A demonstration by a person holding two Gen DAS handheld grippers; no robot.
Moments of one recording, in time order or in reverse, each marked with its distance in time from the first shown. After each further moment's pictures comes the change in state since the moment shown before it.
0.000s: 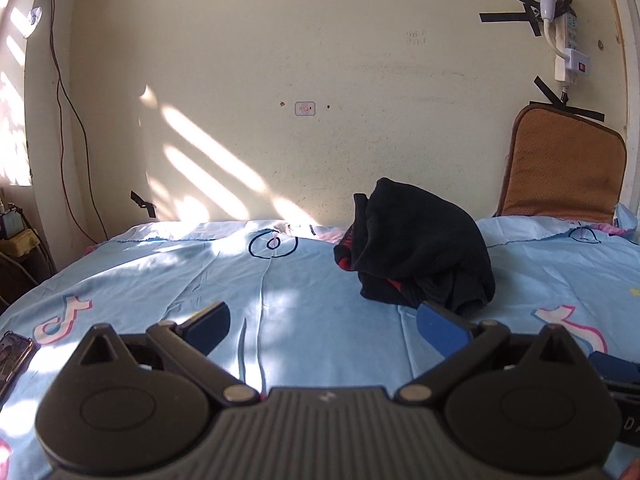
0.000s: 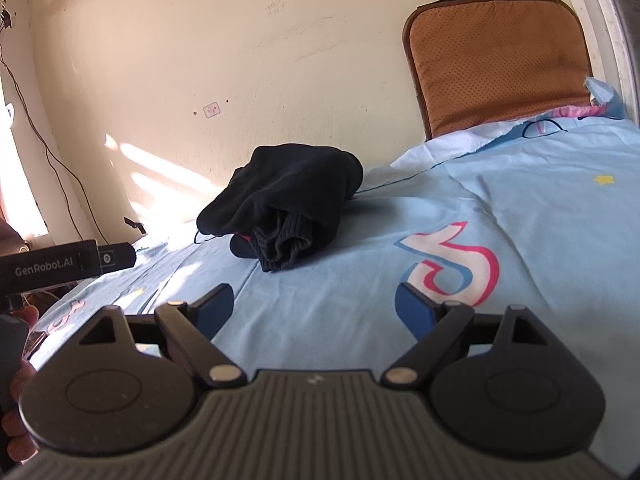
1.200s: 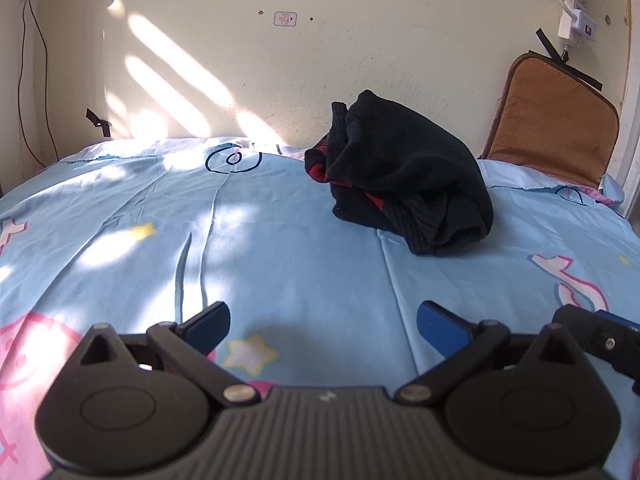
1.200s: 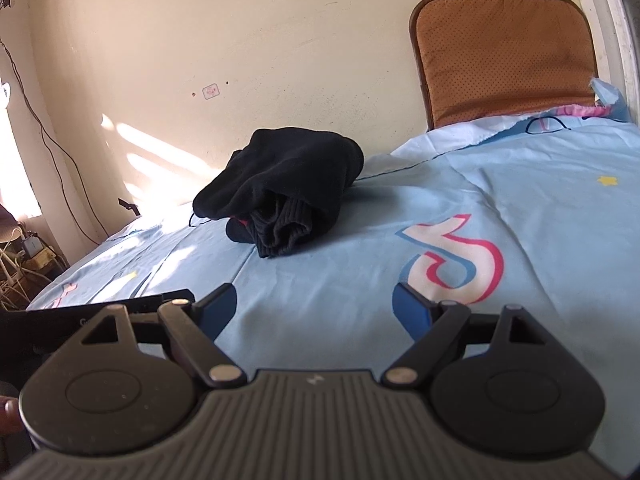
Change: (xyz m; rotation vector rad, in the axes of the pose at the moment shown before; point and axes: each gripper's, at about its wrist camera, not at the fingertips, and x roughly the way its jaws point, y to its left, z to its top) left arm 0.052 0.003 -0.040 -0.073 0.178 -0.128; right arm 0.007 0.001 0.001 -0.030 0.045 -0.013
